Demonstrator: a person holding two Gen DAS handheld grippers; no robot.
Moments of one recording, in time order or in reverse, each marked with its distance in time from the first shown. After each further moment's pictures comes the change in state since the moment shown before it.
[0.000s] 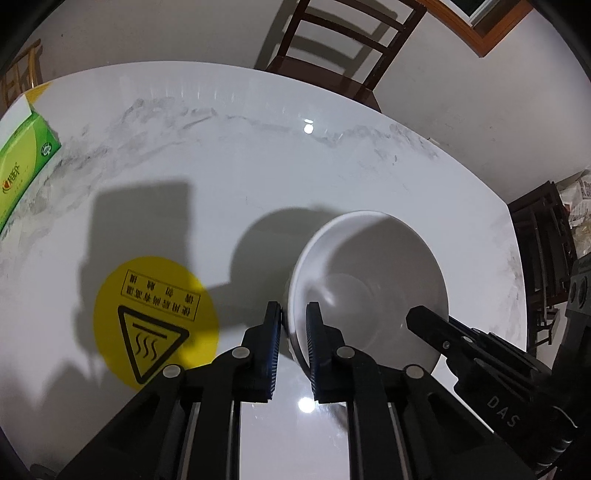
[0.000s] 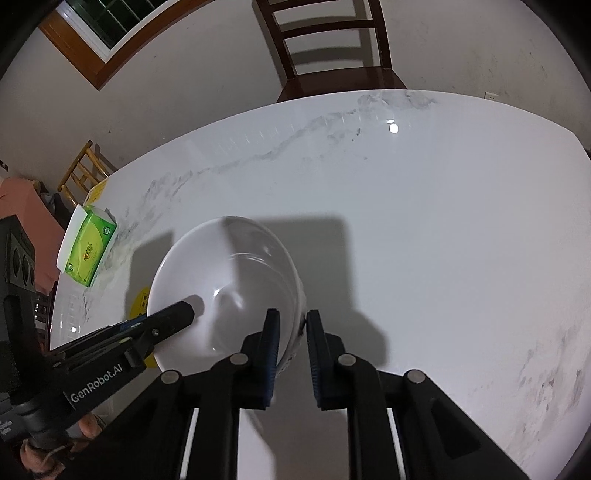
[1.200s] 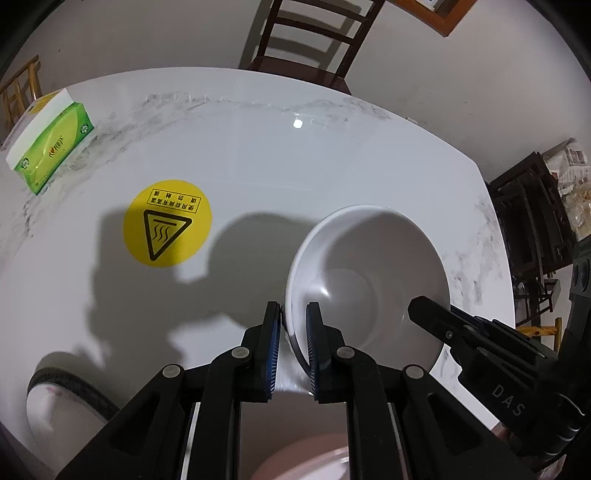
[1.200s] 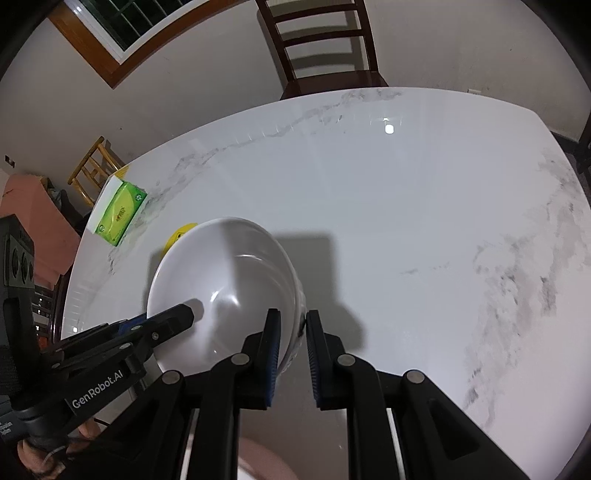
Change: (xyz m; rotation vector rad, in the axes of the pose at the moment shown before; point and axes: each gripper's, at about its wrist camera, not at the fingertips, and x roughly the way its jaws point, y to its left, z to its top) left arm -0.071 -0.032 -0.081 0.083 0.003 0.005; right arm -0.091 0.009 -0.088 0.006 -0.023 0.000
